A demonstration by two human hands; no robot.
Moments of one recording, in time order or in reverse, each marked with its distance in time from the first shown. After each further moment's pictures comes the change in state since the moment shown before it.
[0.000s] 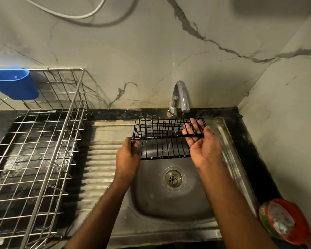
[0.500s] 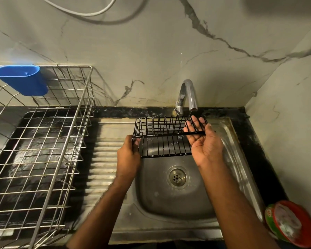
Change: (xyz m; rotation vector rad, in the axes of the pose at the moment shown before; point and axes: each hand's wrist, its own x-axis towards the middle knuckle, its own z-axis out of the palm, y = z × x) left_hand 0.001 -0.008 -0.013 0.005 0.040 0.010; right_hand 0.000 0.013 0.010 -0.030 -0.030 0.004
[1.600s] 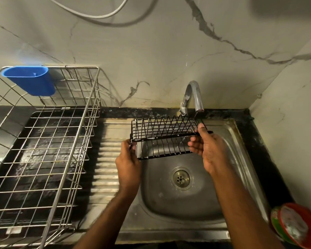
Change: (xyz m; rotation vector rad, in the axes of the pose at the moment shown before) left_hand -0.028 0.001 -0.015 -0.004 0.242 0.117; right_hand -0.012 0.000 -0.008 -0.691 -0.072 -0.095
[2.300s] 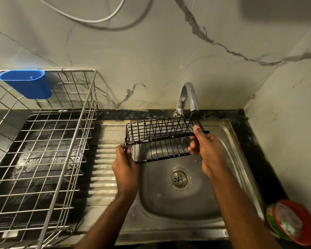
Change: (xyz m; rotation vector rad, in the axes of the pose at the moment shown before) left_hand -0.010 0.002 0.000 -0.059 0.064 -0.059; right_hand -0.017 -0.005 -0.002 -0.126 0.012 -0.098
